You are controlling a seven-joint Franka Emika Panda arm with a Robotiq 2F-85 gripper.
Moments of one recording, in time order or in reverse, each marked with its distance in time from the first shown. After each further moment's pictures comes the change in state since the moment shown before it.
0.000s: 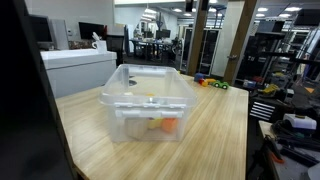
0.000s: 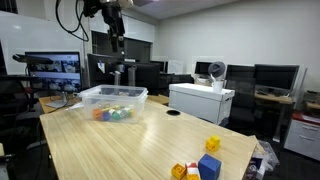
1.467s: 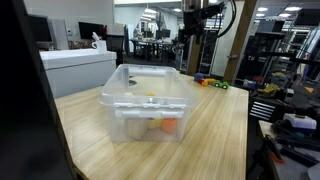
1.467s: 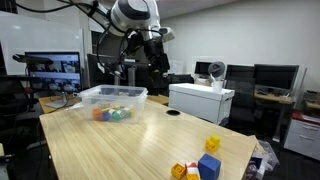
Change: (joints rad) arm -0.106 0.374 -0.196 0.076 -0.140 0.299 0.004
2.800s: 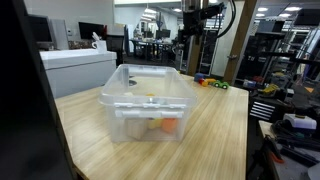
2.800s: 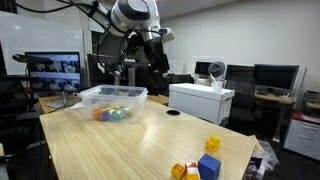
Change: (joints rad) arm 0.003 0.002 0.000 0.000 0.009 0.000 0.000
